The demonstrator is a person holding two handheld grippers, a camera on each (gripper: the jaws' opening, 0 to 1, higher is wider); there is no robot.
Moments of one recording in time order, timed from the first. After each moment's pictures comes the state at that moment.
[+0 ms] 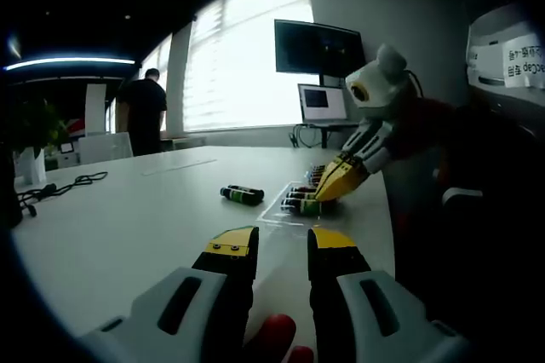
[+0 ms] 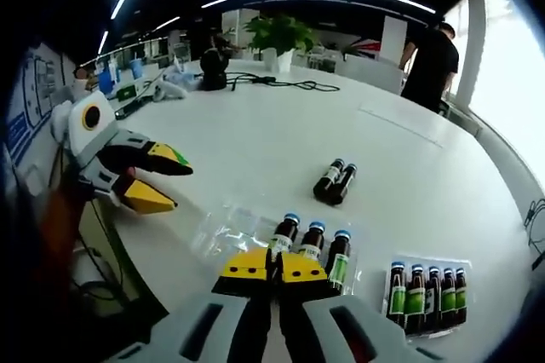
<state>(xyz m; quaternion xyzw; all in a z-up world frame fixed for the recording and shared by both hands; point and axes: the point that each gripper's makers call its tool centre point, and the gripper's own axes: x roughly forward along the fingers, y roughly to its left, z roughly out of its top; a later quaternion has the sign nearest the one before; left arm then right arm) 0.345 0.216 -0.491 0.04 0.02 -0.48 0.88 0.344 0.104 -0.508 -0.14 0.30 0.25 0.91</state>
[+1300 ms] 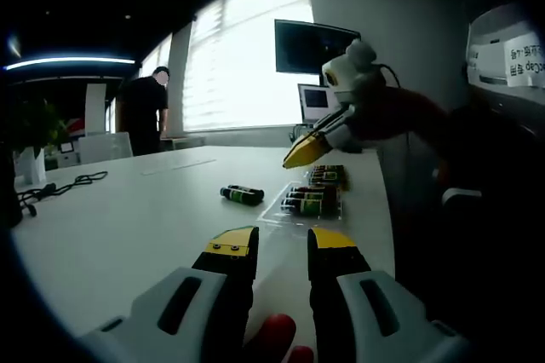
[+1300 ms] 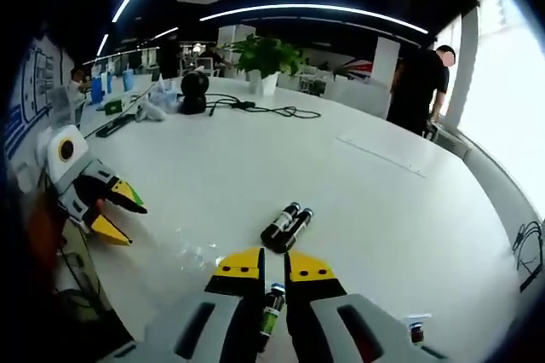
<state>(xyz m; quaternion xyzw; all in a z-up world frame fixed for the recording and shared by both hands) 0.346 0.216 -0.492 0.04 0.02 -0.48 0.88 0.402 0.079 -0.473 -0.15 0.25 0.24 0.93</state>
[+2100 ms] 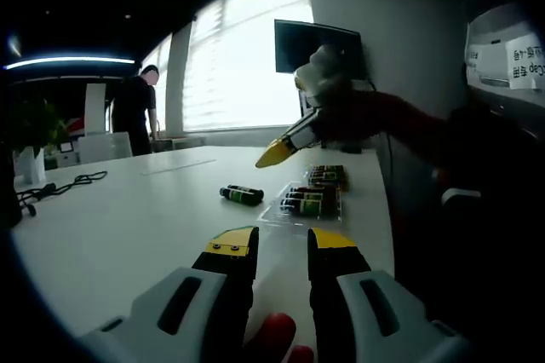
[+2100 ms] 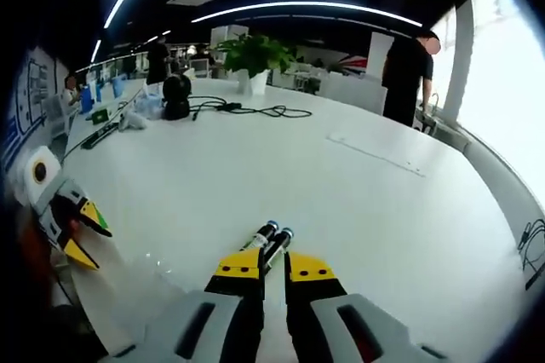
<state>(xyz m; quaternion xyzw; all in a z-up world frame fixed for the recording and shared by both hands) 0.346 0.216 -0.492 0.04 0.02 -0.48 0.88 0.453 0.072 -0.481 -0.13 0.26 0.23 0.93</state>
